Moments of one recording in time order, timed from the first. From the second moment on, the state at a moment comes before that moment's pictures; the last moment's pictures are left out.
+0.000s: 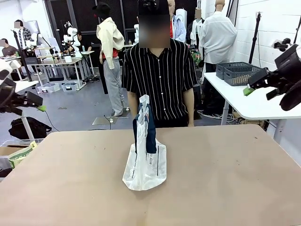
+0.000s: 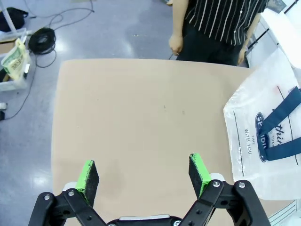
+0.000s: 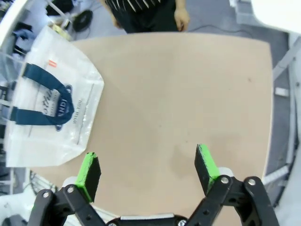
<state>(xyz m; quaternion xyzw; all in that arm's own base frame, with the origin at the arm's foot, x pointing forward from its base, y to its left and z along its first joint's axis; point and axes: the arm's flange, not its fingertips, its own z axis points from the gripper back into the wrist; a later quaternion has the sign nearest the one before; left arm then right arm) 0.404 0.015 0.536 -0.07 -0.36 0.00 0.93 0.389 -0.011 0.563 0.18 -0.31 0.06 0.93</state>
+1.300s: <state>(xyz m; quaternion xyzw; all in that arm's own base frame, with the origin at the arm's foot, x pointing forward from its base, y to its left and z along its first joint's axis) 0.477 -0.118 0.574 -0.17 -0.33 -0.13 0.92 0.398 0.149 0.578 0.21 -0.21 0.16 0.94</state>
